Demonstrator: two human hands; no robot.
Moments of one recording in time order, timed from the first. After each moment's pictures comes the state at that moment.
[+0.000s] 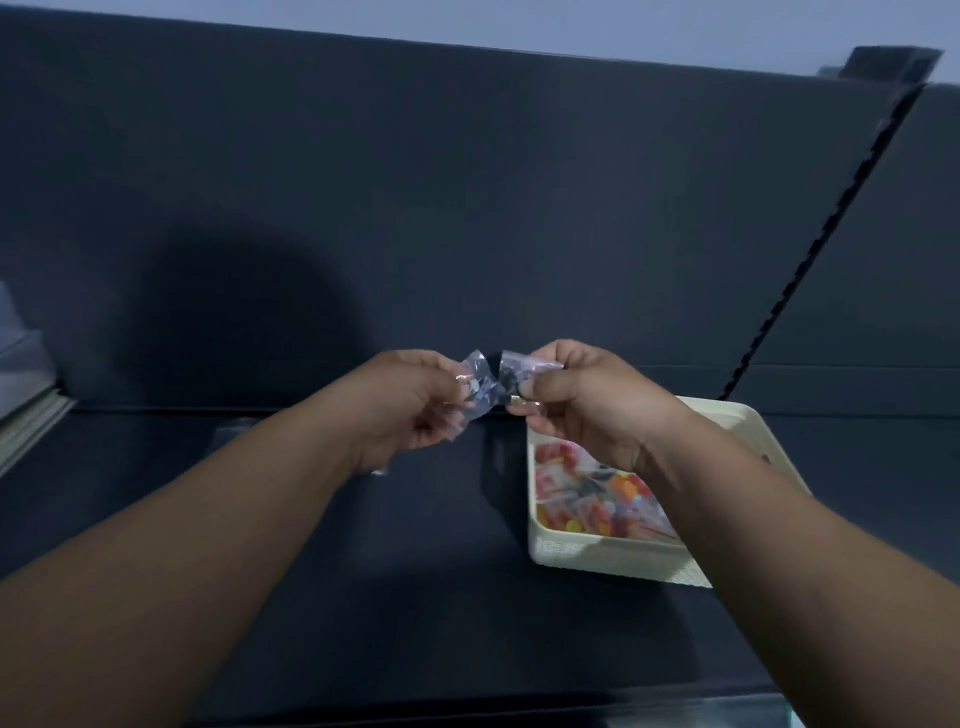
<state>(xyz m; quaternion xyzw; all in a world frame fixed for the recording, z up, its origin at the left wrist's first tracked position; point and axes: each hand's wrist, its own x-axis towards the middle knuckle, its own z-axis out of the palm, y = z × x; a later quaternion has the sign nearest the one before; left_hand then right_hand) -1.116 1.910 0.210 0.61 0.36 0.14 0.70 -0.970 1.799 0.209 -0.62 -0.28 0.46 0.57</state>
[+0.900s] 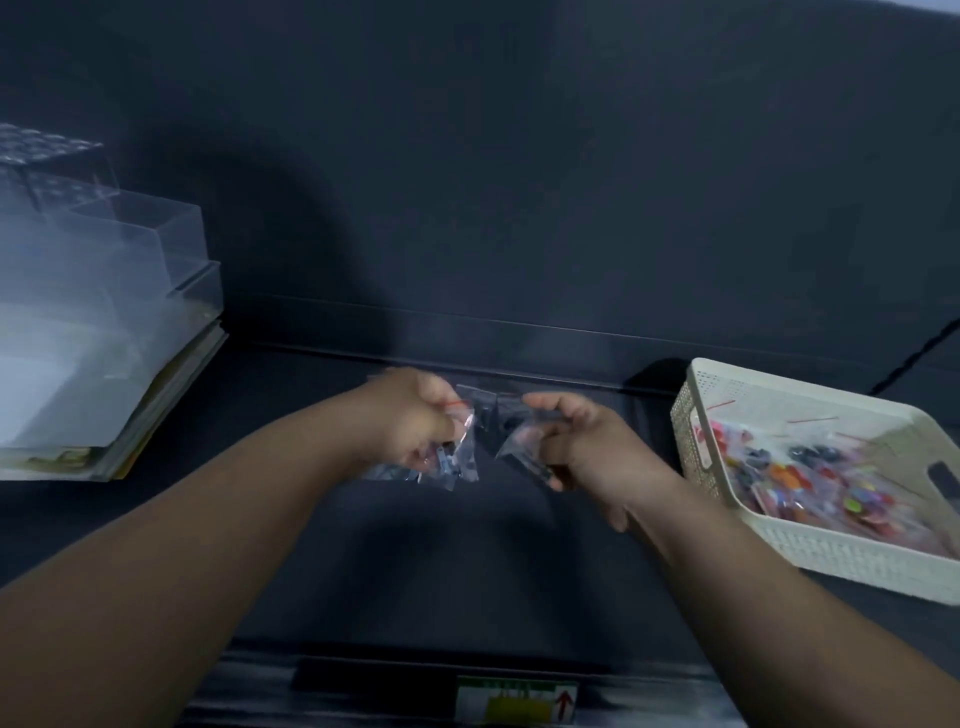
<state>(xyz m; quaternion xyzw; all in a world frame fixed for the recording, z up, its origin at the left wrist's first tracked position) -1.262 1.999 0.157 0.75 0.36 0.04 0.55 -1.111 1.875 0.137 -0.70 -0.27 0.43 0.50</state>
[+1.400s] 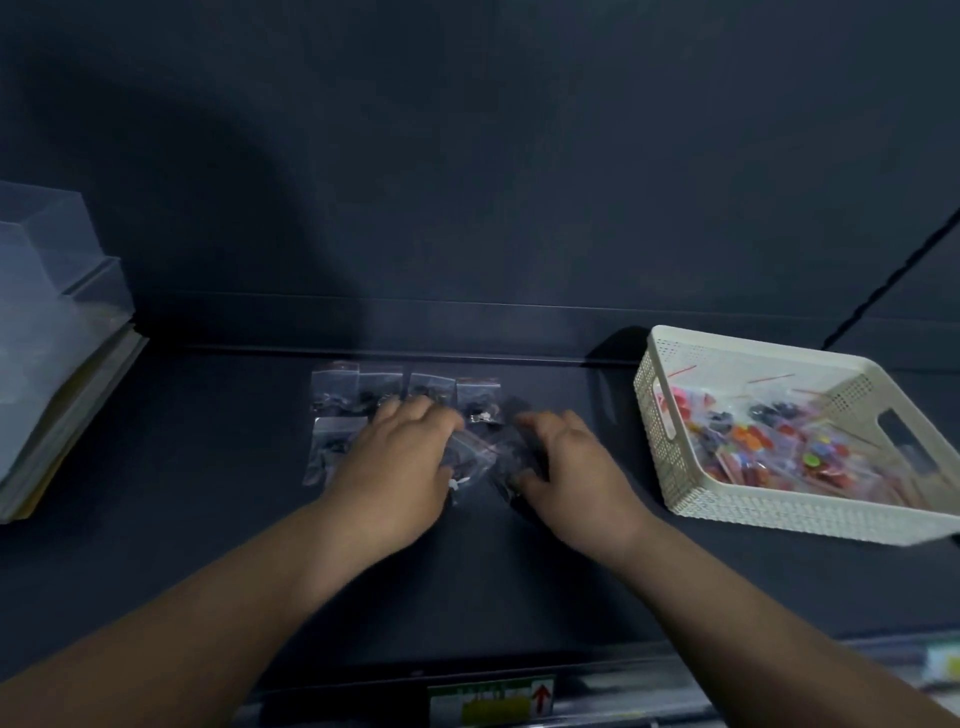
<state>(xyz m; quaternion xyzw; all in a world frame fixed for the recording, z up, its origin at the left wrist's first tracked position) -1.243 1.966 0.105 0.94 0.27 0.11 0.18 -1.097 1.844 0.096 -0.83 -0.49 0.14 0.23</state>
